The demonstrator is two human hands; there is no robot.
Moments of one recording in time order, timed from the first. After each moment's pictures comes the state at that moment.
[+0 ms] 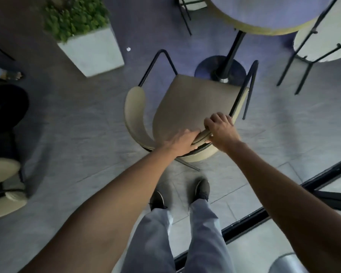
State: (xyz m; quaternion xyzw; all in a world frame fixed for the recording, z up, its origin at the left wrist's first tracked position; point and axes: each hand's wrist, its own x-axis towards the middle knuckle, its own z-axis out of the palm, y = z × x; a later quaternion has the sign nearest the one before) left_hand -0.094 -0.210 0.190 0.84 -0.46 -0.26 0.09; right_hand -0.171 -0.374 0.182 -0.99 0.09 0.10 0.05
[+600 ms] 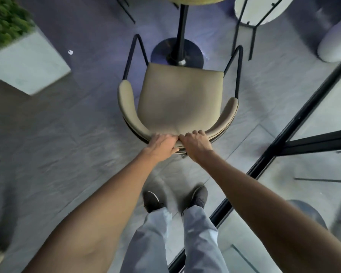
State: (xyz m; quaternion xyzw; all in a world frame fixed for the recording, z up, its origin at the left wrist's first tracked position) left_hand -0.115 -0.214 0.123 0.78 -0.59 -0.23 -0.01; right_hand -0.230 -0.313 0.144 -0.95 0.20 0.23 0.01
